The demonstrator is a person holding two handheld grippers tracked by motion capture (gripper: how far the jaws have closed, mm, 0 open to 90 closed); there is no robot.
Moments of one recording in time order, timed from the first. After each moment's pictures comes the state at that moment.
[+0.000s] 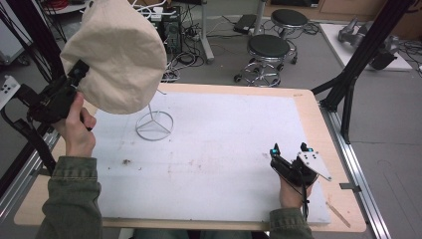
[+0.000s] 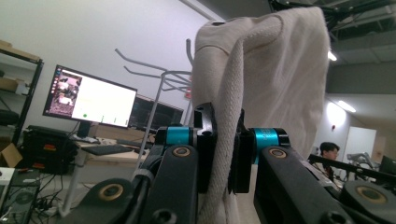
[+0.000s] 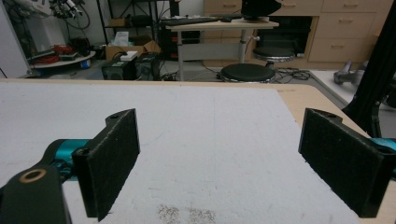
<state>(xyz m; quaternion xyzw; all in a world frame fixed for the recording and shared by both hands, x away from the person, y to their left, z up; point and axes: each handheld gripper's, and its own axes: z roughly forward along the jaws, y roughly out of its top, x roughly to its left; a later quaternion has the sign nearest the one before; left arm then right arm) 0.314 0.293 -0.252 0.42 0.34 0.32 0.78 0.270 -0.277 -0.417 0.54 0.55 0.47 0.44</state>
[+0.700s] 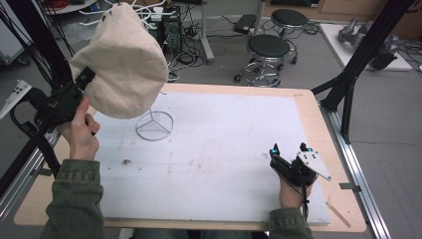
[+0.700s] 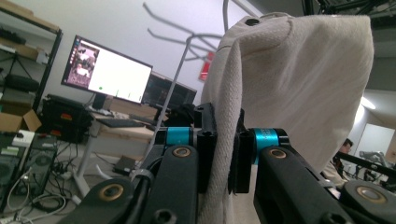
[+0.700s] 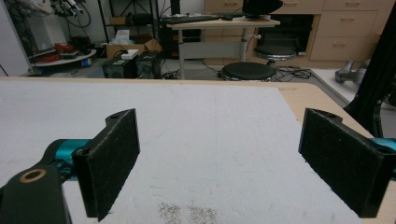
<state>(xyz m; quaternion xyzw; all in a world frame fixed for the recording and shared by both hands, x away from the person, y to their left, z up) 0.320 0.292 -0.269 0.43 0.40 0.30 0.75 0.270 -0.277 -0.417 0.54 0.55 0.47 0.43</state>
